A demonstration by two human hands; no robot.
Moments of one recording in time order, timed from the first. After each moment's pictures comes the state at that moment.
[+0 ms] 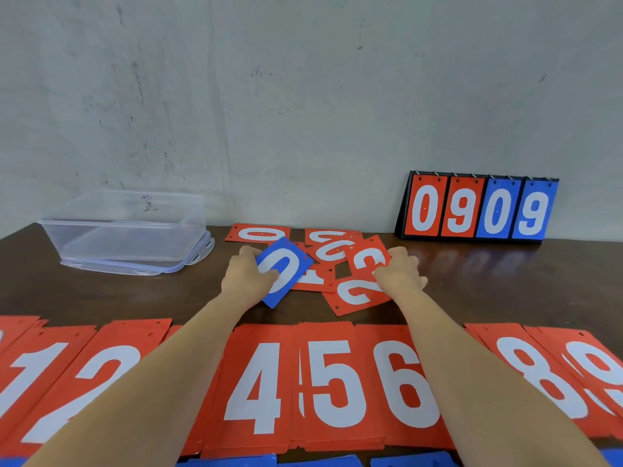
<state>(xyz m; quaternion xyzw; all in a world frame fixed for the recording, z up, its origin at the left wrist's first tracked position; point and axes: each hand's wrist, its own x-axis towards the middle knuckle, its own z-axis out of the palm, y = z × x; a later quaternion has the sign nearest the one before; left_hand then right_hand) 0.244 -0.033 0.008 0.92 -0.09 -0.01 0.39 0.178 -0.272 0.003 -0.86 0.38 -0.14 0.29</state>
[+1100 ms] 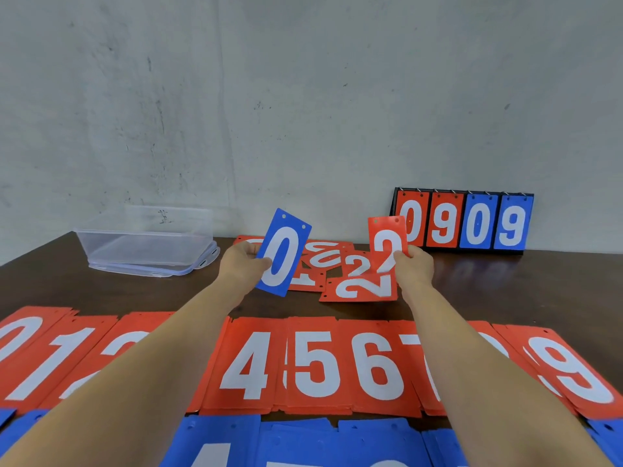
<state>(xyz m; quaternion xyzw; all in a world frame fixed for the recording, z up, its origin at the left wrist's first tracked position) 0.199 -0.031 0.048 0.84 -0.05 0.02 0.54 0.128 -0.291 0.036 -0.71 0.32 -0.31 0.55</state>
